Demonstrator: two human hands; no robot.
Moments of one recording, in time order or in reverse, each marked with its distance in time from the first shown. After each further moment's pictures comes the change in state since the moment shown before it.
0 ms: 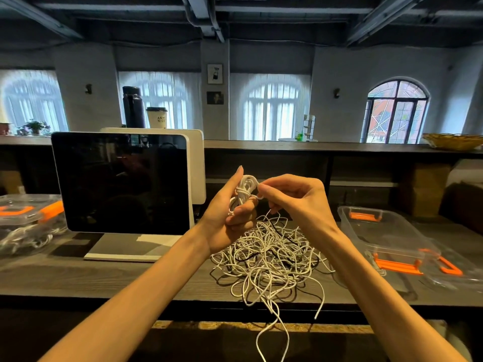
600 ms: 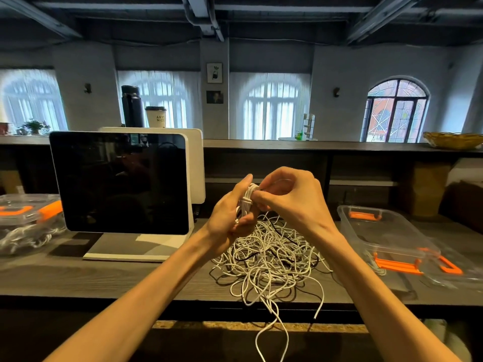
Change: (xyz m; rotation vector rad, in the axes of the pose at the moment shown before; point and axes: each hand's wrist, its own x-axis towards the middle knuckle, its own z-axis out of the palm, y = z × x) left_hand -0.002 -0.010 0.005 0.354 0.097 0.119; right_hand 0.007 -0.009 0.008 -0.432 0.095 0.035
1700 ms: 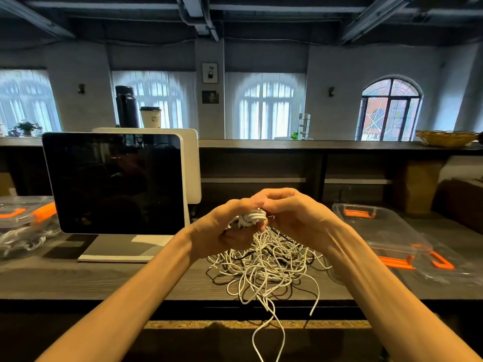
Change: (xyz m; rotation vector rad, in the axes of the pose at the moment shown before) left_hand -0.016 0.014 -0.007 0.216 -0.389 -0.134; right_hand -0.006 0.008 -0.014 0.732 -0.585 0.301
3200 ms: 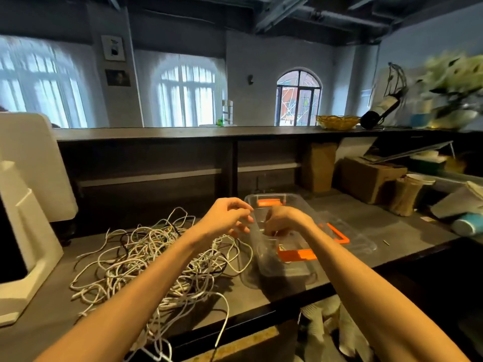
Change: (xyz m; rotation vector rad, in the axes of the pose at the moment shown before) left_hand 0.236 -0.072 0.062 0.281 0.230 -0.080; right_hand -0.029 0.087 -0.274 -1.018 0.506 0.926
